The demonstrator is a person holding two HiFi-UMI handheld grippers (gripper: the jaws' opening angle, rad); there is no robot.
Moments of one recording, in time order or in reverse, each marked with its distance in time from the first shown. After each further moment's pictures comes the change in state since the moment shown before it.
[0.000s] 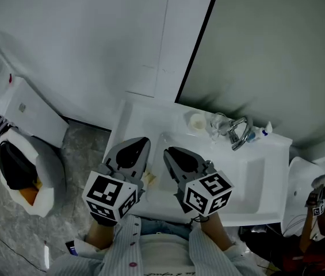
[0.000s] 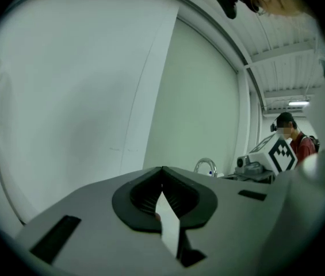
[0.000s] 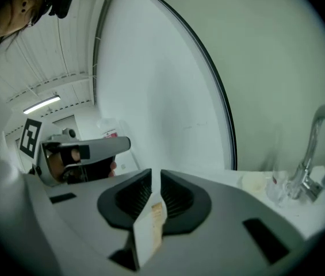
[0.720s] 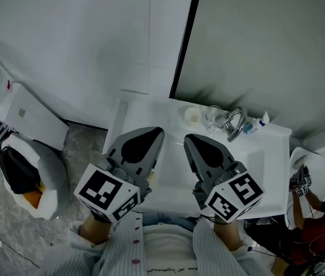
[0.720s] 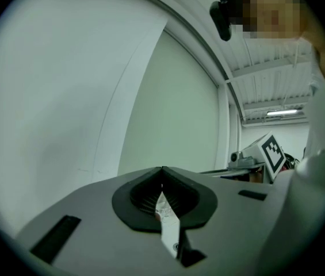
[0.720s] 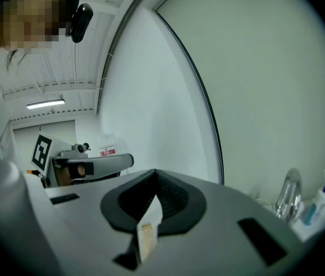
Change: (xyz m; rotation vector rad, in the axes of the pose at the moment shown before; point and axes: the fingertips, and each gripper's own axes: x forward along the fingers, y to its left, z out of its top) left arm 0.007 -0.061 0.061 0.025 -0.111 -0.194; right arm -0.072 -0.003 0.084 -0.111 -0.188 -0.047
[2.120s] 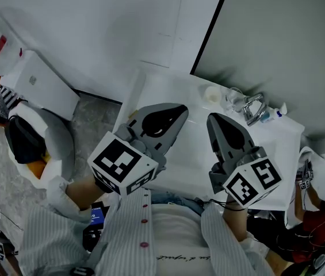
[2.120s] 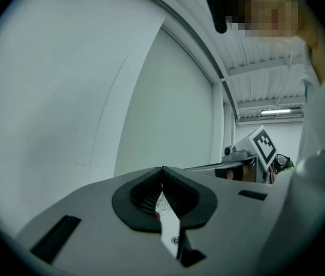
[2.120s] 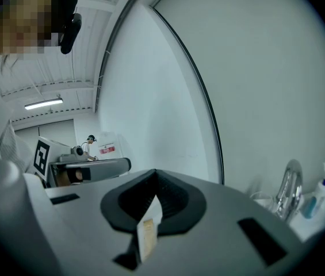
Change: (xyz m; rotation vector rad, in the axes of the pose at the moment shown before) left arm -0.008 -0.002 -0.021 0.015 0.027 -0.055; right arm 0.001 0.001 -0.014 0.021 0.034 -0.006
